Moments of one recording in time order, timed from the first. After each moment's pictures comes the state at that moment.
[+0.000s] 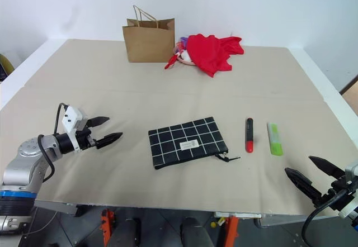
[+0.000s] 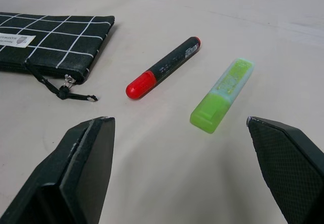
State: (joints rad) left arm -0.29 0.60 0.12 0.07 -0.38 0.31 -0.93; right arm 0.44 -0.72 -0.77 -0.15 0.63 0.25 1.00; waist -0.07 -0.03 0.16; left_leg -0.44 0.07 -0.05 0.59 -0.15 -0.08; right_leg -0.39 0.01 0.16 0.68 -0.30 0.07
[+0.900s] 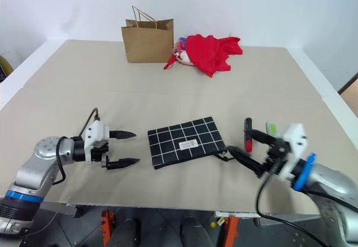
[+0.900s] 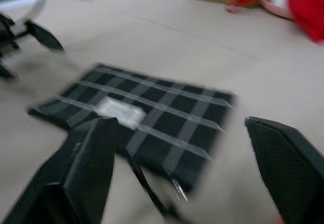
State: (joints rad) left arm -0.28 0.64 -0.11 -0.07 -0.34 0.18 -1.20; right arm 0.05 -0.70 -0.32 -0.42 0.66 0.50 0.82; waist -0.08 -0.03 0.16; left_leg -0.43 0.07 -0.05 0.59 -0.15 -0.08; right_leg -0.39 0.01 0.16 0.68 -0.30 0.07
